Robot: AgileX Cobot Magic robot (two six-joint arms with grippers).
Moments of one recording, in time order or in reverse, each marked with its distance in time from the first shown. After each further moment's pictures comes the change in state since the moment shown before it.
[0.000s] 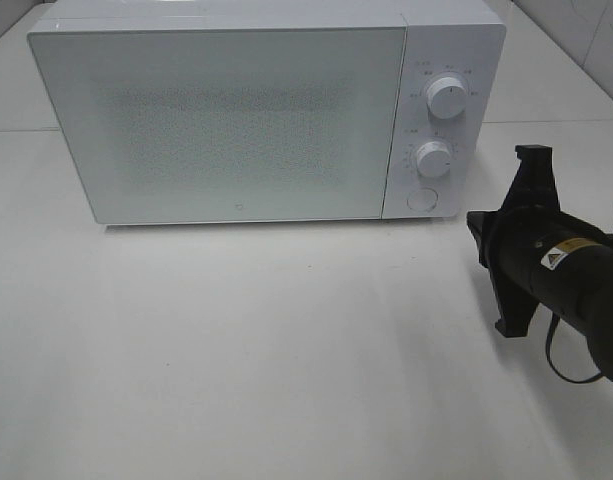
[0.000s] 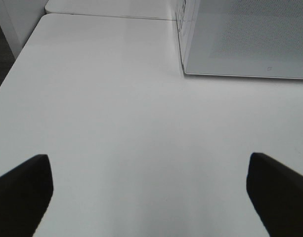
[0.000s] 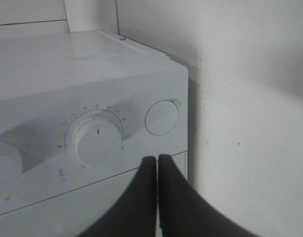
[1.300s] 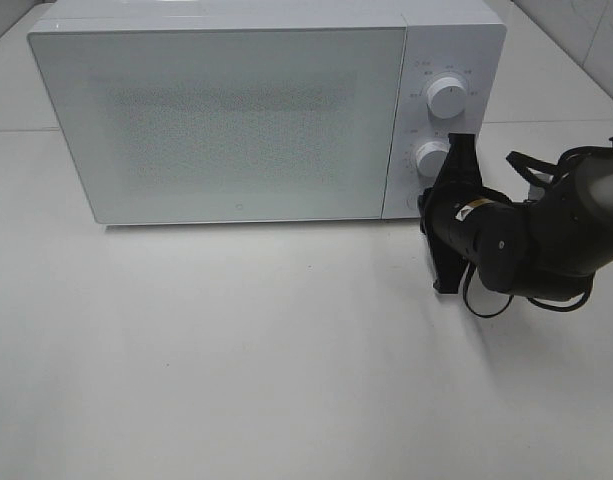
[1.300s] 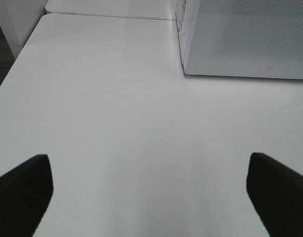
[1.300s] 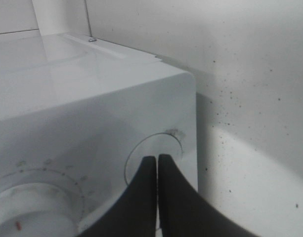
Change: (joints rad) left arm 0.000 0.000 0.000 0.000 0.000 0.000; right arm -0.065 0.317 -0.377 -0.005 0.130 0.001
